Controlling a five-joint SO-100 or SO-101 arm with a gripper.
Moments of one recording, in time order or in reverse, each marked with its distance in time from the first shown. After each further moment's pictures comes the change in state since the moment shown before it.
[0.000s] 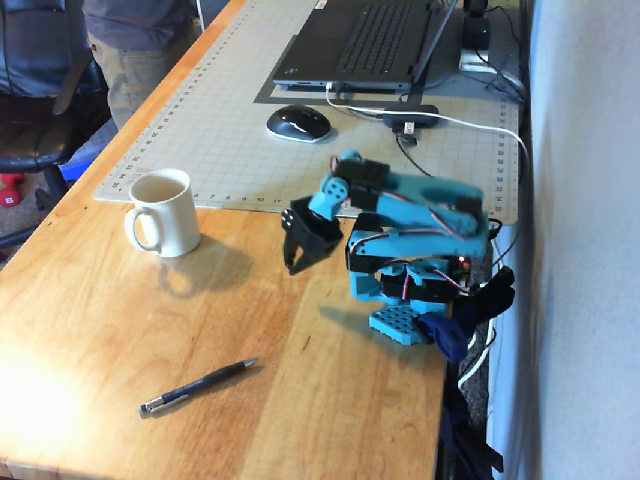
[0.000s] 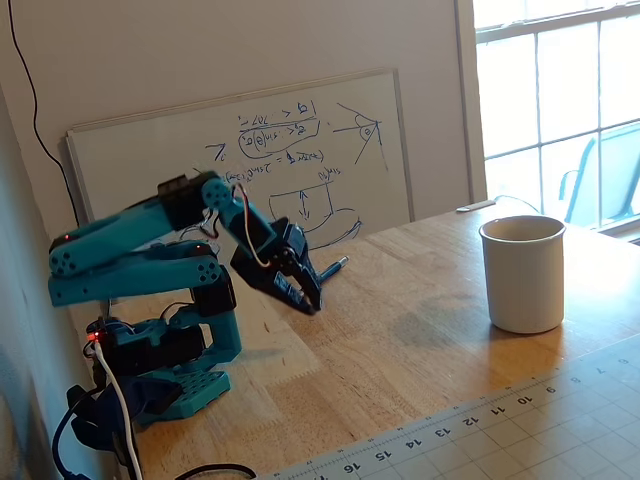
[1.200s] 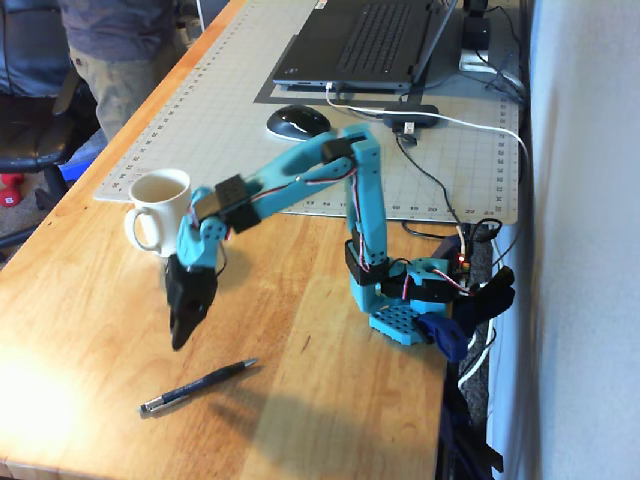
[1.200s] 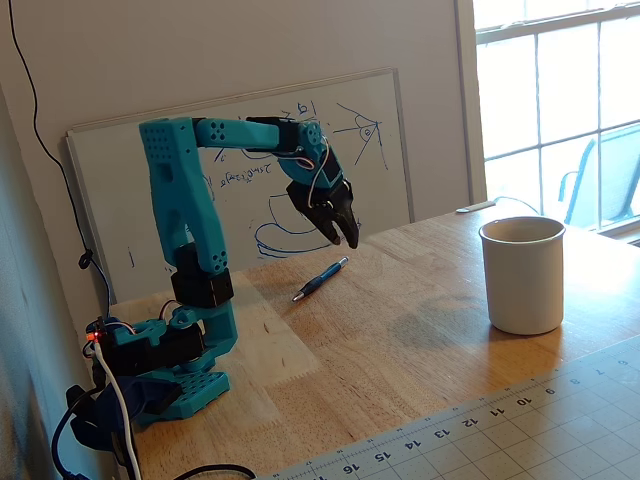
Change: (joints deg) arm -34.2 -83.8 -59.4 -18.2 57.8
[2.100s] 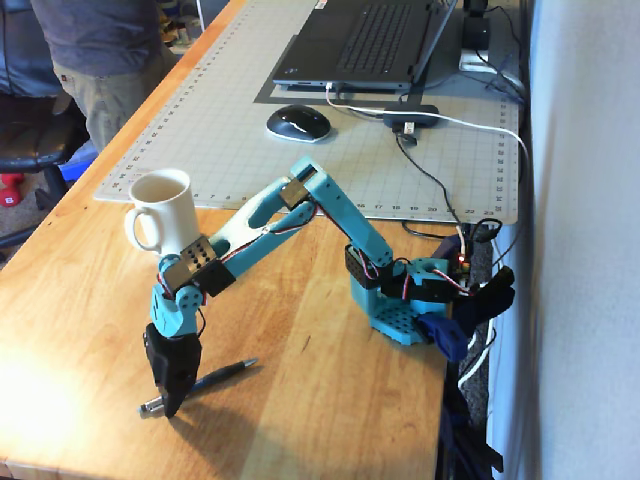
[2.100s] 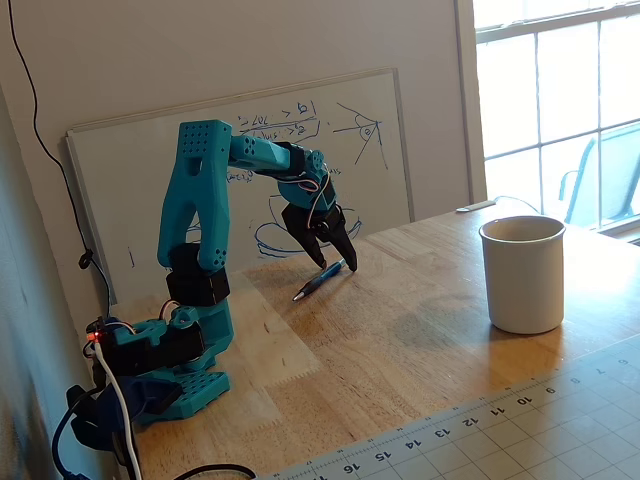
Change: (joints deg) arm -8.6 -25.3 -20.0 0.0 0.0
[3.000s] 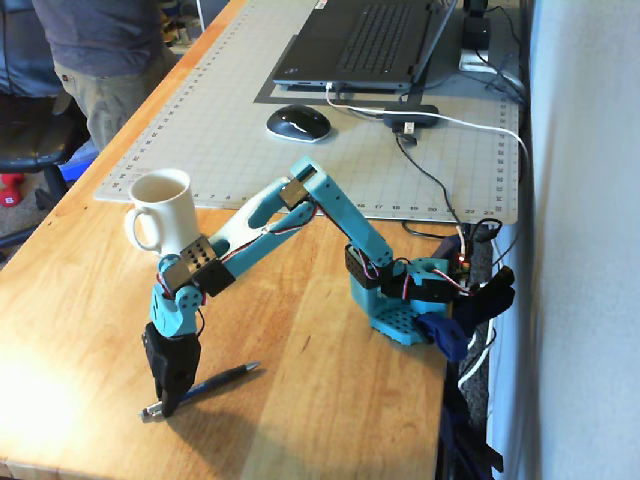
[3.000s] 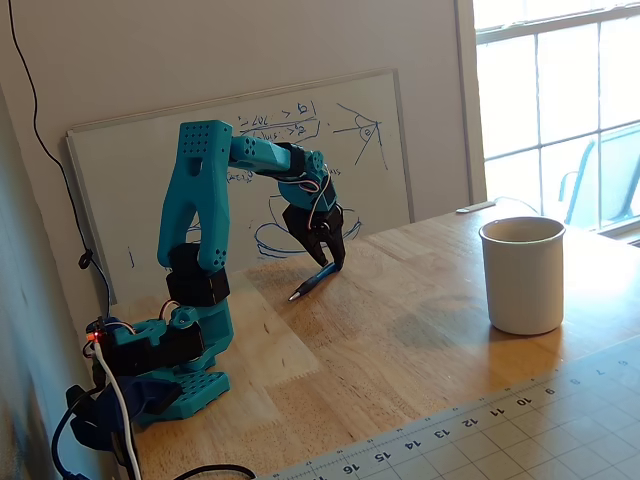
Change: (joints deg) arm 0.2 -0.2 -0.1 -0.1 0.0
